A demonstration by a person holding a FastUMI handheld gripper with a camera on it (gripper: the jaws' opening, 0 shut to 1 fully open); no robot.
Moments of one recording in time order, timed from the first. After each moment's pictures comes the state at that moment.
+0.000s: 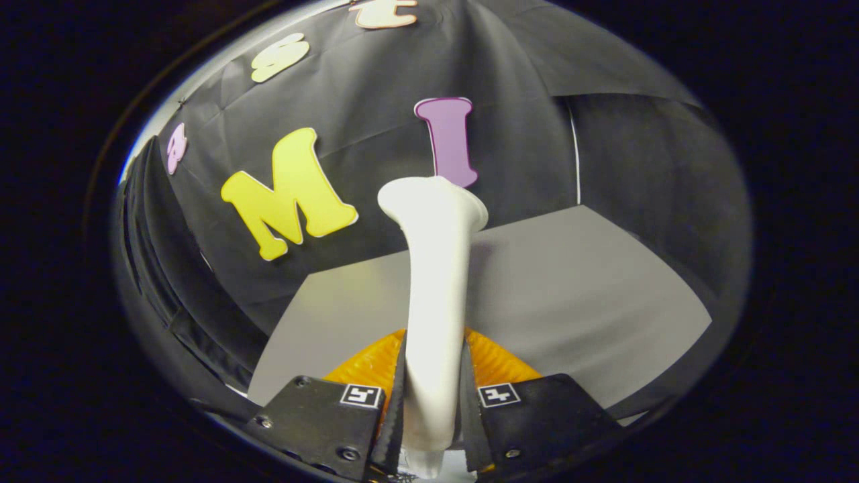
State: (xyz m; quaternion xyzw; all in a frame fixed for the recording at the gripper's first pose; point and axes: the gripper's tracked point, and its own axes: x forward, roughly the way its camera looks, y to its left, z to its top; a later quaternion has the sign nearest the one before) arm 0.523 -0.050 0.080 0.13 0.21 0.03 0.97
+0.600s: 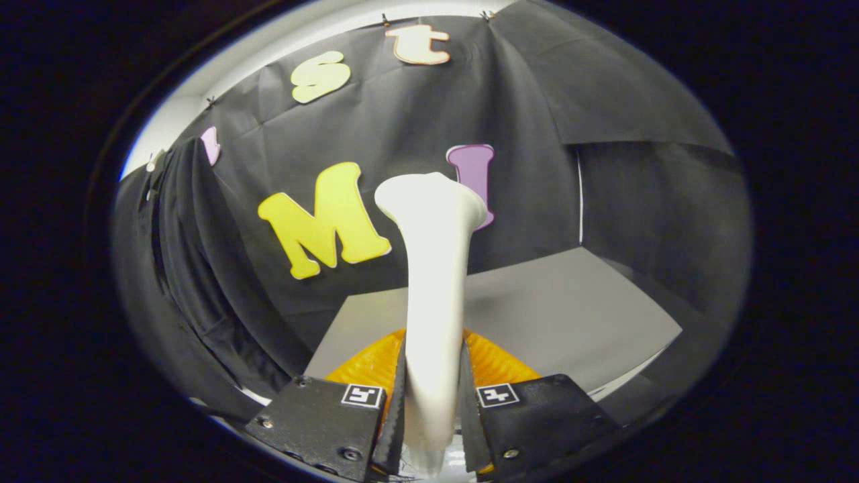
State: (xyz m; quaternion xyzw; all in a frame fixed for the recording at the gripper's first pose) arm 0.453 -0.010 0.153 0.10 0.13 0.04 0.98
